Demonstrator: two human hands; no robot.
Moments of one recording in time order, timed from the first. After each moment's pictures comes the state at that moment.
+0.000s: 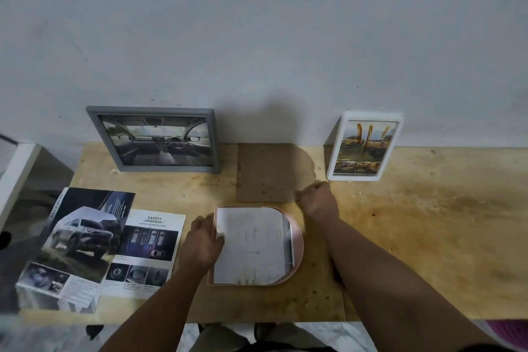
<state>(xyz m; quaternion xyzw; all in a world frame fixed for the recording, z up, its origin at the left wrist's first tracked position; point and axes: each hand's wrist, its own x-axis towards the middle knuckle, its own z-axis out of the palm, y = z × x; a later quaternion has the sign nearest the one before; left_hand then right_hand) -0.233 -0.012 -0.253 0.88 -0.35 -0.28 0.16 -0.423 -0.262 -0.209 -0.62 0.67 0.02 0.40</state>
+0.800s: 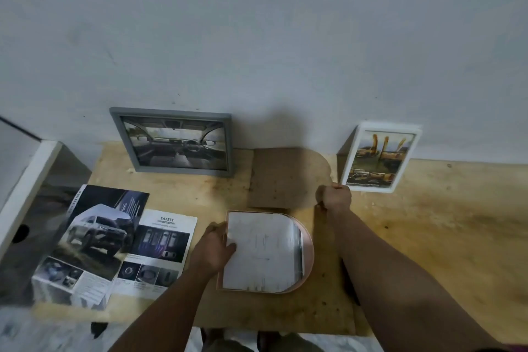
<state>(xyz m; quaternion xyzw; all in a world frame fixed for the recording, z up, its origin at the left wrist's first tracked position) -0.228 -0.011 -0.249 0.85 -0.34 -0.35 0.19 -0.407 -0.292 -0.212 -0.41 0.72 -0.14 0.54</state>
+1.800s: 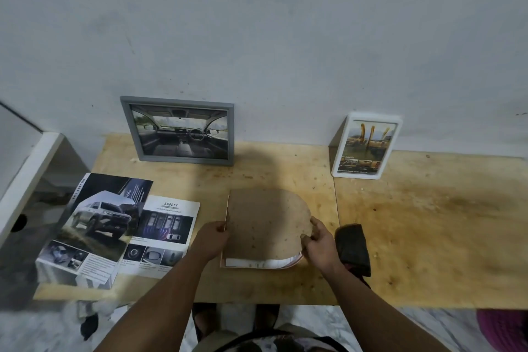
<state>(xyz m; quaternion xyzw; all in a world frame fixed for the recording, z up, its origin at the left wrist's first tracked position) -0.234 0.018 -0.235 0.82 -0.21 -0.45 0.28 -0.485 -0.131 -0.225 -0.55 0.59 -0.10 0.58</state>
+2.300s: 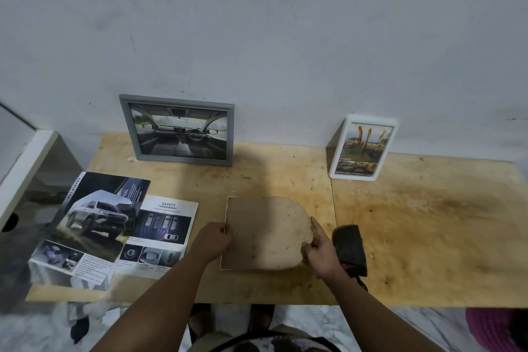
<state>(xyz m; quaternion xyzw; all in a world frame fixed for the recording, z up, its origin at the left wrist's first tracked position) -0.235 0.017 -0.229 0.82 -0.29 -0.44 0.22 -0.499 -0.123 -0.219 -0.60 0.56 -0.05 0.57</state>
